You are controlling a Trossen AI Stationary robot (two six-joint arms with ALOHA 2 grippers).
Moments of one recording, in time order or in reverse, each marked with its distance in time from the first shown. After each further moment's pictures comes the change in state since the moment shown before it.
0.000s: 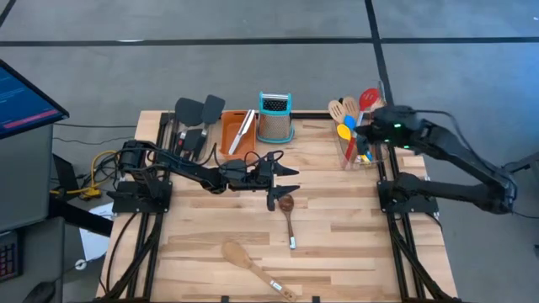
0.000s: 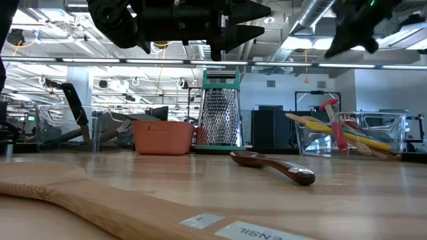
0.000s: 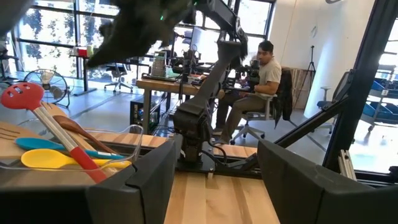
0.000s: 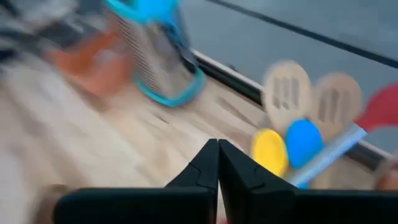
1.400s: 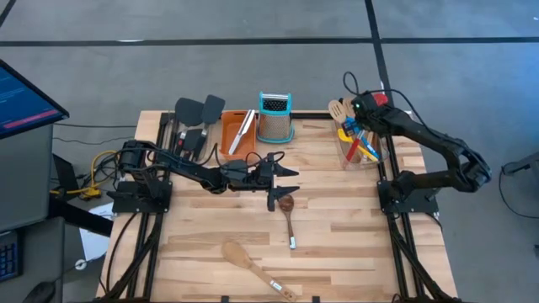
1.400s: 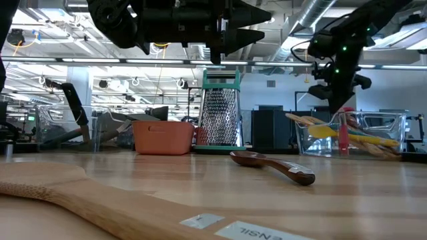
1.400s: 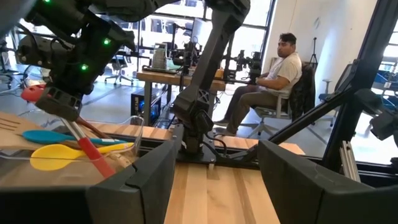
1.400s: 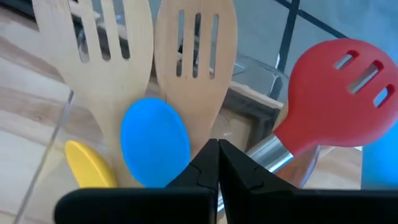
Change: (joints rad) left arm 0.000 0.000 0.000 -0.034 0.000 0.000; right arm -0.341 0.482 -0.094 0.190 0.276 -0.139
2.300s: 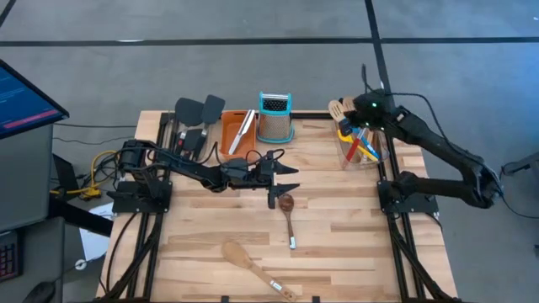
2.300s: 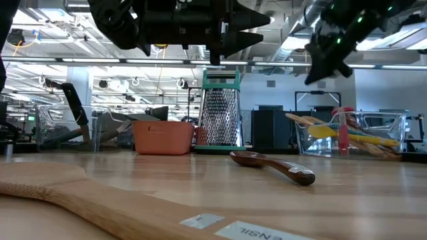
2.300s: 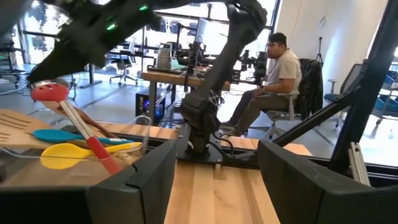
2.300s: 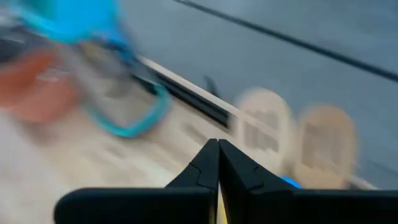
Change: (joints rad) left arm 0.019 0.000 0.000 -0.003 0.000 0.001; right arm 0.057 -0.212 0.000 0.165 -0.398 -0.030
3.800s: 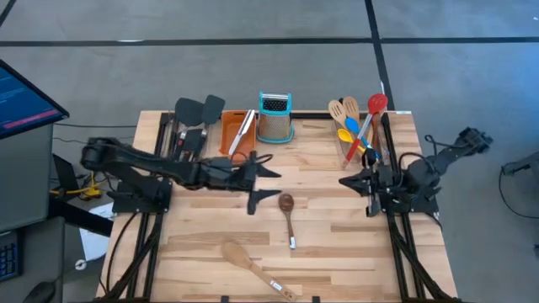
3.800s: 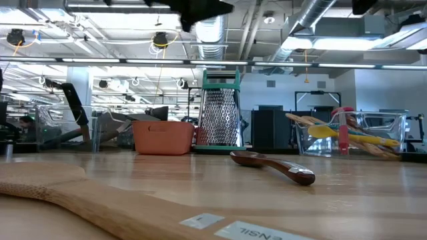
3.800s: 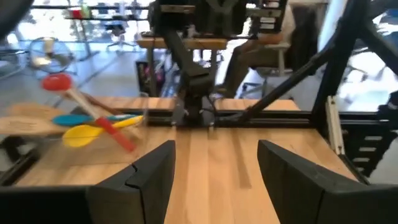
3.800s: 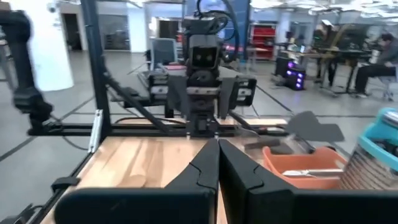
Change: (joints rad) left arm -0.096 -0.351 -0.003 -0.552 -0.074 0.086; right arm 1.392 -0.429 -0.284 0.500 0.567 -0.130
